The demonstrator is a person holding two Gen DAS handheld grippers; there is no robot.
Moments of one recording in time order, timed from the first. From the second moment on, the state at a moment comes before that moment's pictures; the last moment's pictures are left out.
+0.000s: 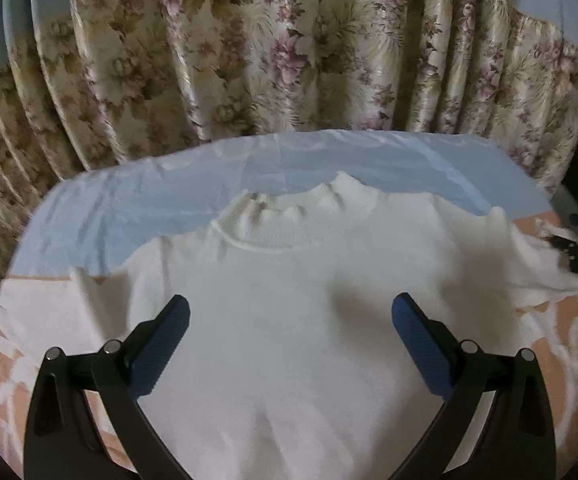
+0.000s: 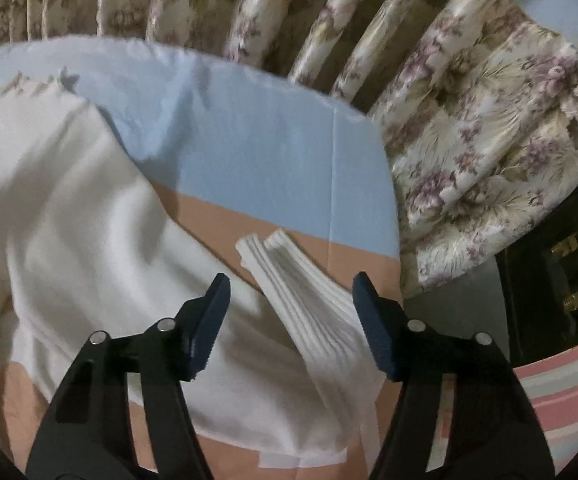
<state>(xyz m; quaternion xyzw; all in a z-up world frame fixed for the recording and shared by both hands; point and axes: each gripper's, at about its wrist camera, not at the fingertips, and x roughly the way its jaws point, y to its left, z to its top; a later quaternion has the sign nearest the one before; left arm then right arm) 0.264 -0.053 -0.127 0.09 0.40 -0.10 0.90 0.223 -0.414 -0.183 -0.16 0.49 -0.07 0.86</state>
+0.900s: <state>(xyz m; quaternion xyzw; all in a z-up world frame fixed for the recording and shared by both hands) 0.247 0.021 -0.107 0.11 0.36 -0.01 0.93 0.219 -0.255 -0.107 0.15 0.35 0.12 0.92</state>
